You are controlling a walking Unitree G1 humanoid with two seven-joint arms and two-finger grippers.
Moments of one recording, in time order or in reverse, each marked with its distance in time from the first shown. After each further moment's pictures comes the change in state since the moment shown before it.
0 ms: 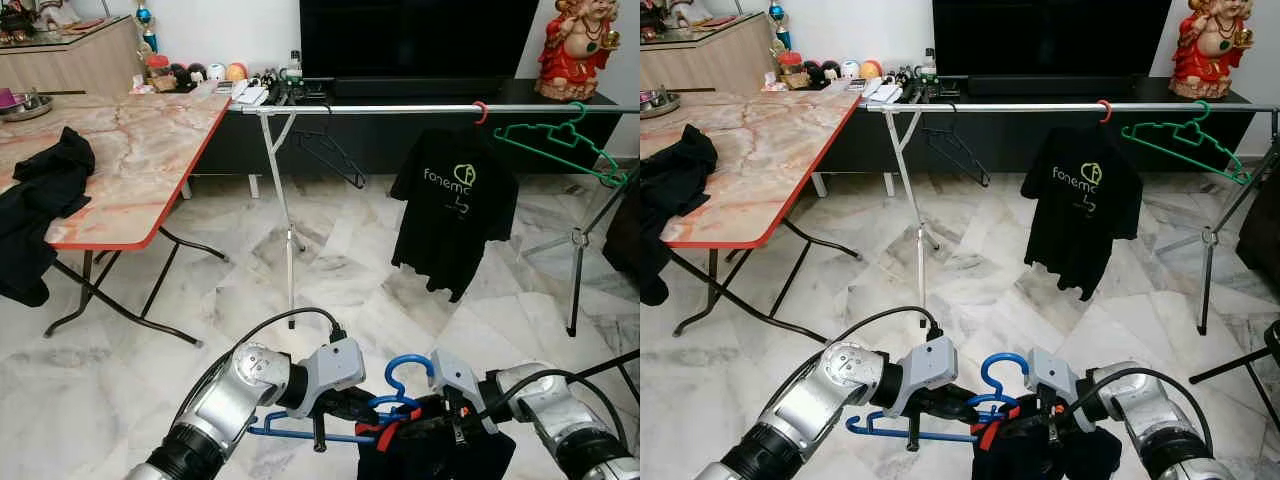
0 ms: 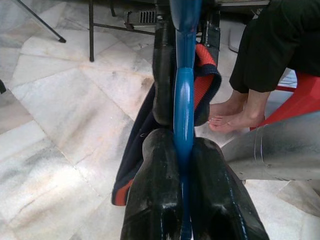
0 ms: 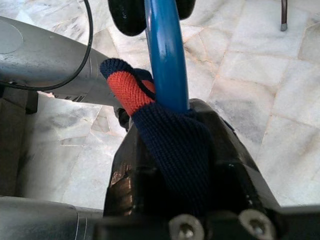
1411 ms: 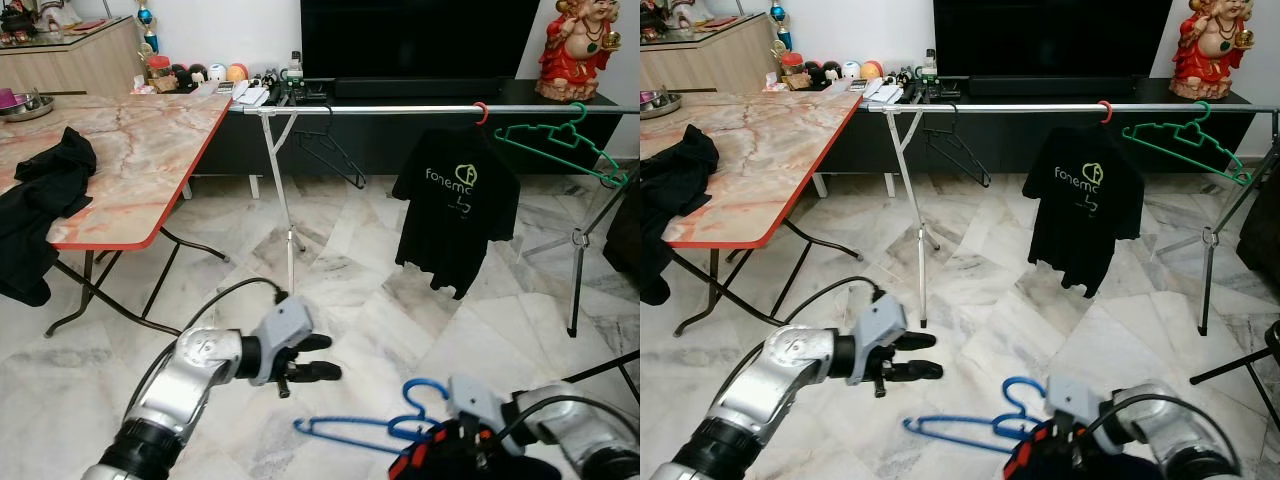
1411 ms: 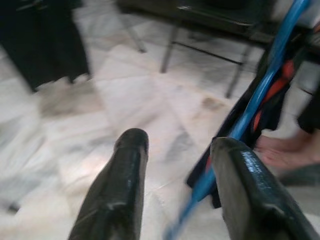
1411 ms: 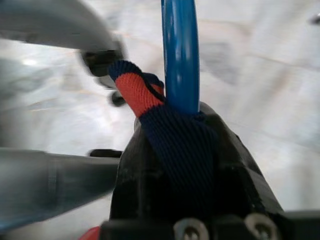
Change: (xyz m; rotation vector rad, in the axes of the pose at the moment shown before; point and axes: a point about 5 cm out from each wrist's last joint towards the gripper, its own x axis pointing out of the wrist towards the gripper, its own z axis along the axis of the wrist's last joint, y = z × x) left arm -0.068 0.024 -0.020 -0.130 -0.071 0.364; right arm -0.032 -0.001 -0.039 0.027 0.214 -0.215
